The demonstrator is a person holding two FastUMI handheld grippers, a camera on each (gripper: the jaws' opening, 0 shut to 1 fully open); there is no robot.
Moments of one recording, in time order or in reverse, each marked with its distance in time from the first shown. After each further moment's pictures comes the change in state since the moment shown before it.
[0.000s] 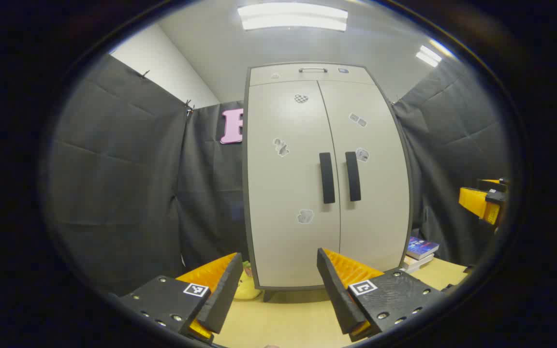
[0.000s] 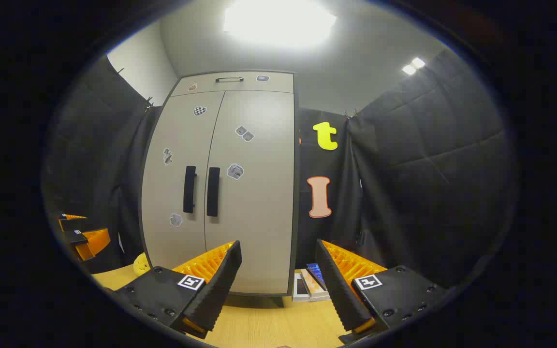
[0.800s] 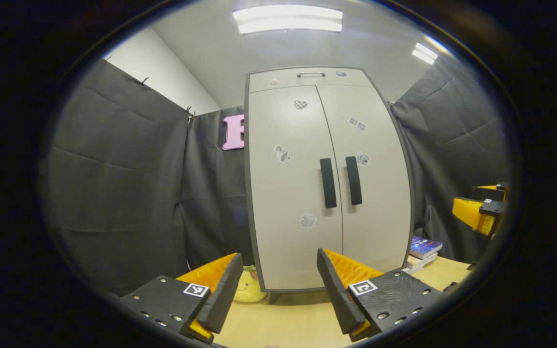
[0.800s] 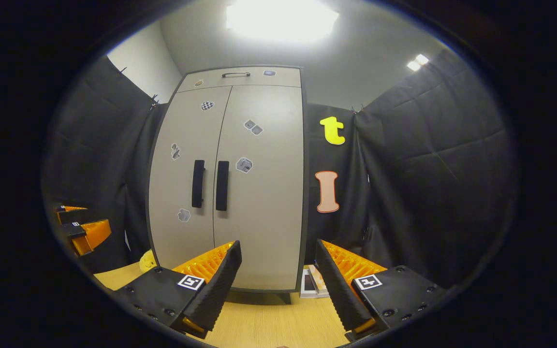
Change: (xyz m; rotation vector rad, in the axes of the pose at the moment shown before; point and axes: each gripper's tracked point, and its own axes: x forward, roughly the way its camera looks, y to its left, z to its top) left arm -0.009 0.002 0.009 0.022 -0.010 0.015; right arm 0.004 0.016 -0.010 0.008 0.033 0.042
